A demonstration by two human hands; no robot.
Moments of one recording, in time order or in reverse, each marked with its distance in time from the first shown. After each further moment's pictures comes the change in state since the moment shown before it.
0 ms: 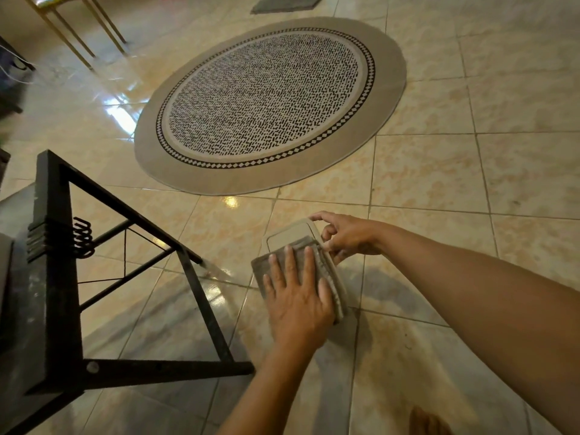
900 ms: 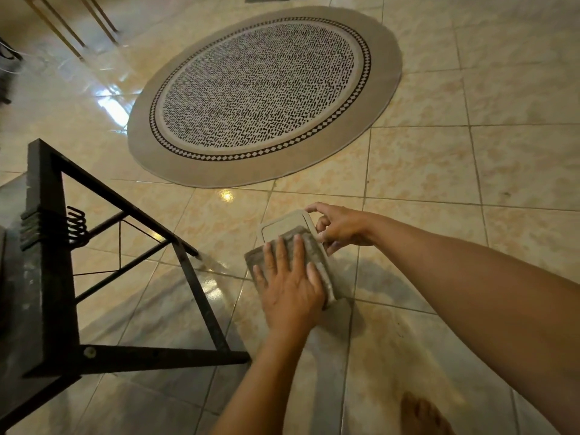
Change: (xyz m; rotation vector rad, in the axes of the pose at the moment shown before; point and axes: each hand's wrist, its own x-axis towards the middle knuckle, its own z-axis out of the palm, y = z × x) left_hand 0.002 0.001 0.003 -0.027 0.058 -0.063; right_hand -0.001 -0.001 0.006 -0.055 0.033 0.000
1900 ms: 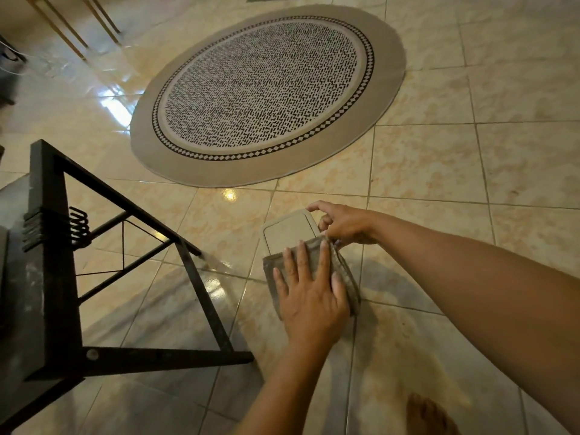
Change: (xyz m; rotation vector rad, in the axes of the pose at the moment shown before) left_hand -0.016 0.018 0.007 -0.013 0.031 0.103; right_hand 0.005 -0.001 -0.001 -0.023 0.004 0.009
